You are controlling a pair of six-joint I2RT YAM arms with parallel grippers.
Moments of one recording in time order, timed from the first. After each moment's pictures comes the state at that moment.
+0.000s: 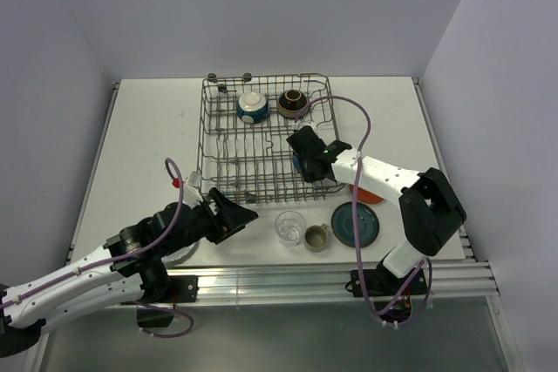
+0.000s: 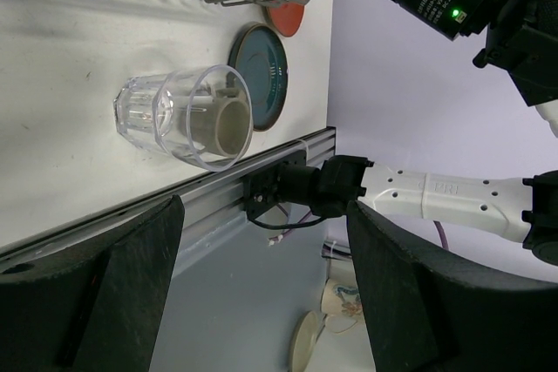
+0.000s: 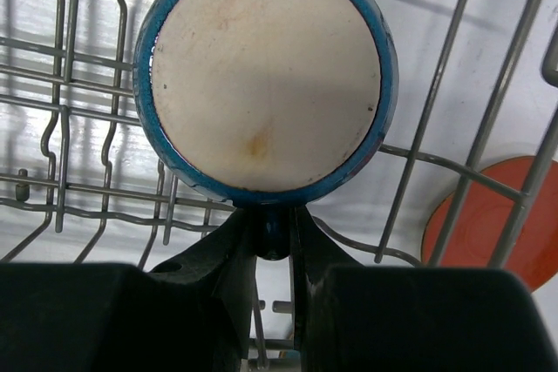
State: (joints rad) left arm -1.07 0.53 0.49 -0.34 -0.16 -1.38; right arm 0.68 1.59 1.08 -0.57 0.36 0.29
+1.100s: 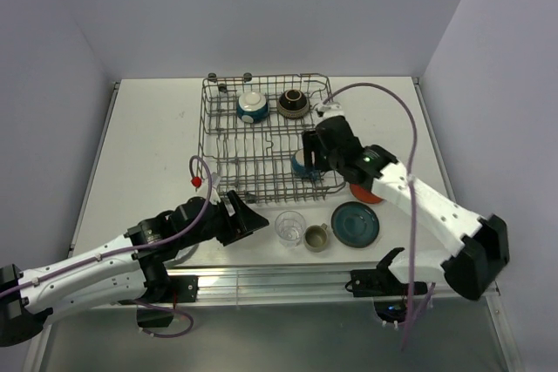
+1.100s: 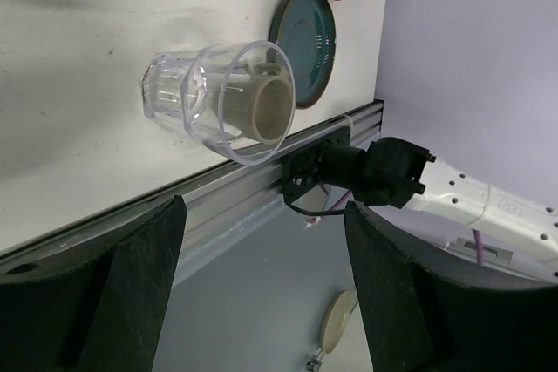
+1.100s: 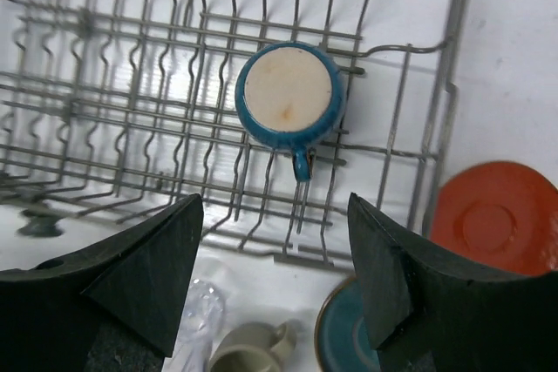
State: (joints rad) left arm -1.07 0.72 0.50 -0.29 -0.08 -1.33; right arm 0.66 1.27 1.07 -0.56 0.29 0.36
